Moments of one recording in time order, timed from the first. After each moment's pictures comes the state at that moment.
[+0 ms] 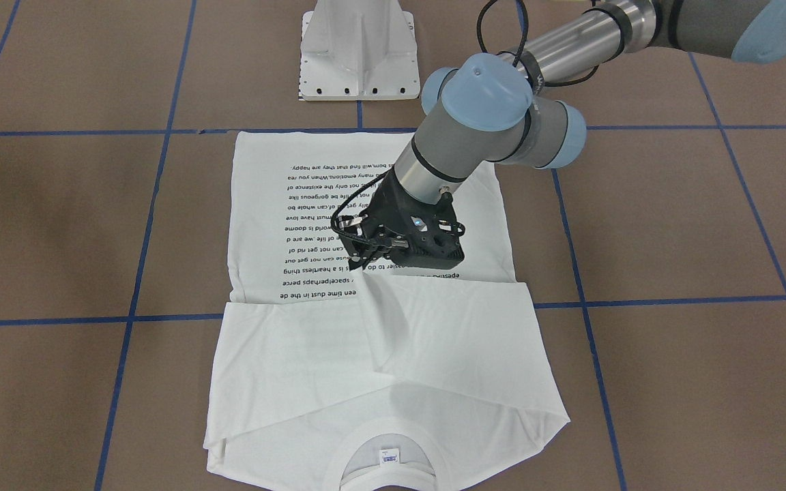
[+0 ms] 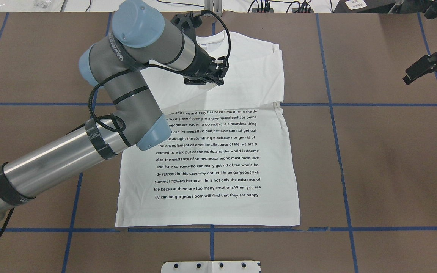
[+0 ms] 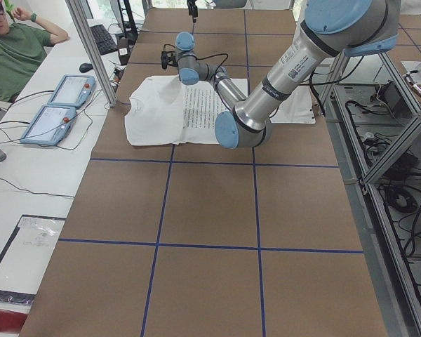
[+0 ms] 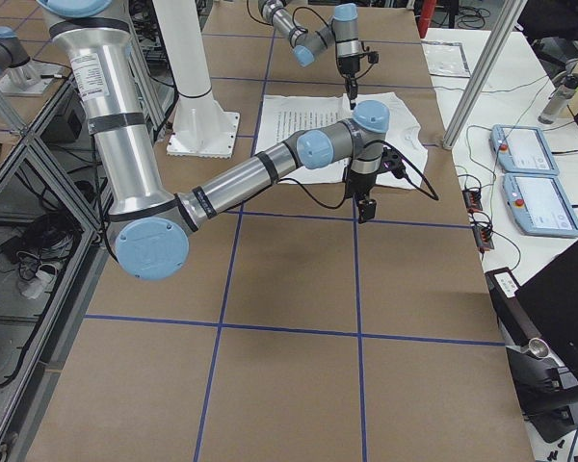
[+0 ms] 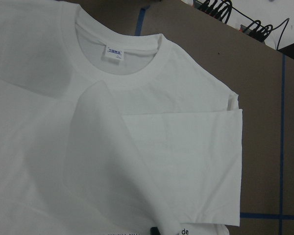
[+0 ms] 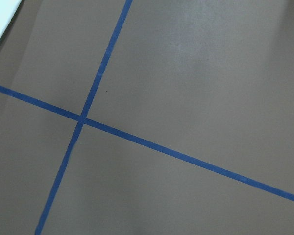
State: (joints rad) left arm -0.69 -2.46 -1.33 -2.22 -2.03 -1.42; right arm 1.23 -1.33 1.85 -1.73 2.24 0.14
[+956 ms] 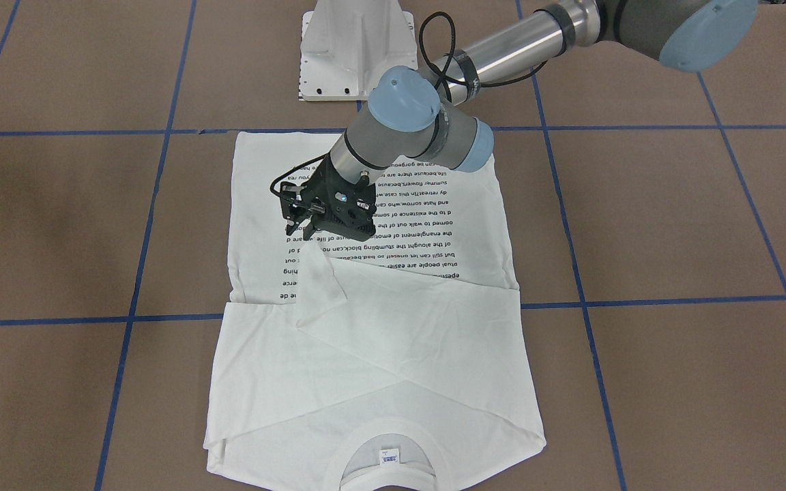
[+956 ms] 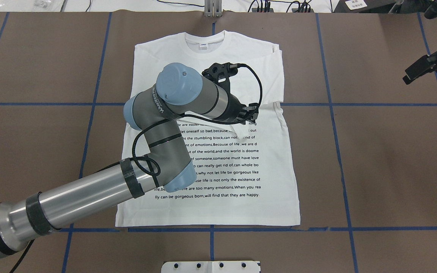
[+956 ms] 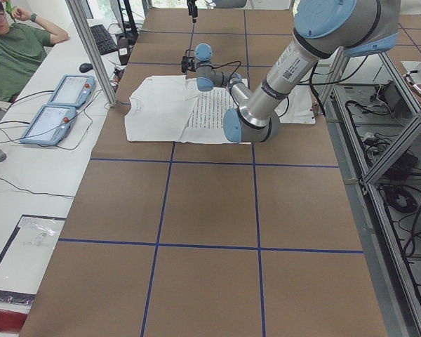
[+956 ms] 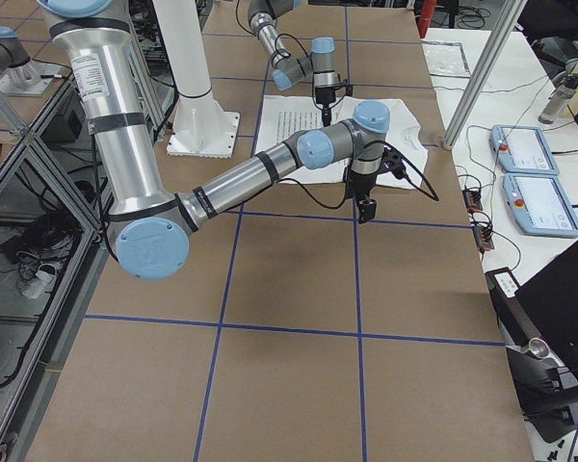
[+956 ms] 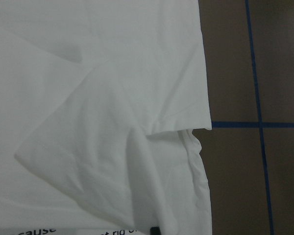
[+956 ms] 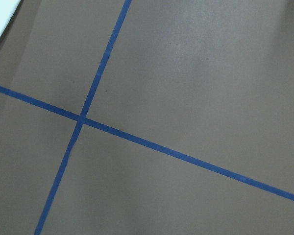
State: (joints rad) left arm -0.54 -2.49 -1.23 -2.34 -1.95 -1.38; right arm 1.23 -1.33 1.85 -1.73 2.24 0.15
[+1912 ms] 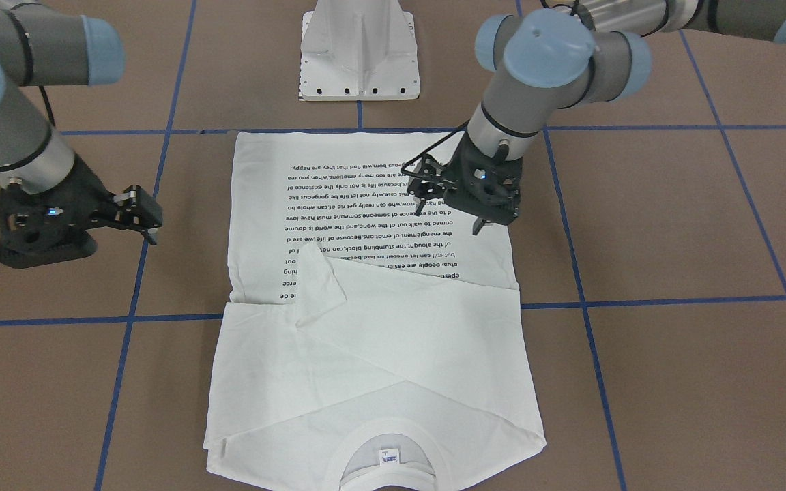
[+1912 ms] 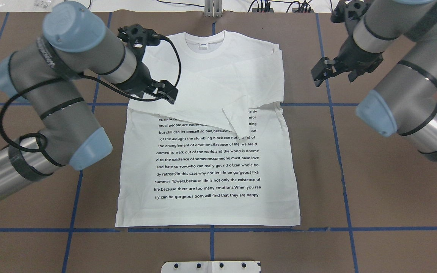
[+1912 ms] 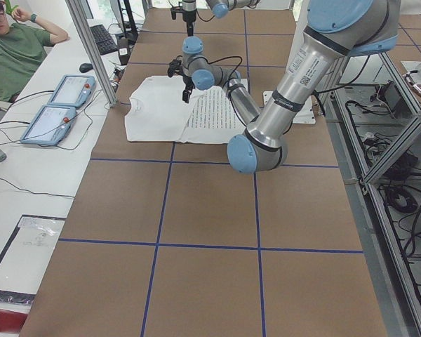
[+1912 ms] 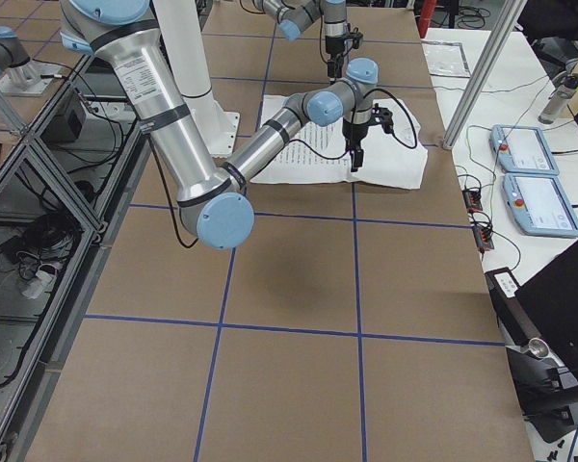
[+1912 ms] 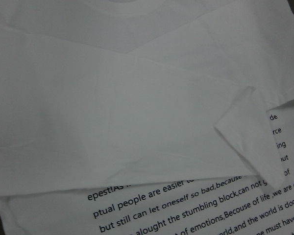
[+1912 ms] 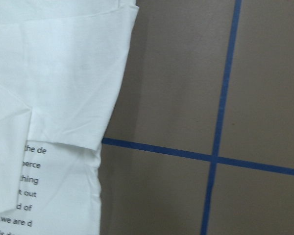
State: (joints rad) left arm -0.80 -2.17 -1.75 -1.72 -2.10 -0.78; right arm 0.91 -1.03 1.79 -1.75 2.09 0.72
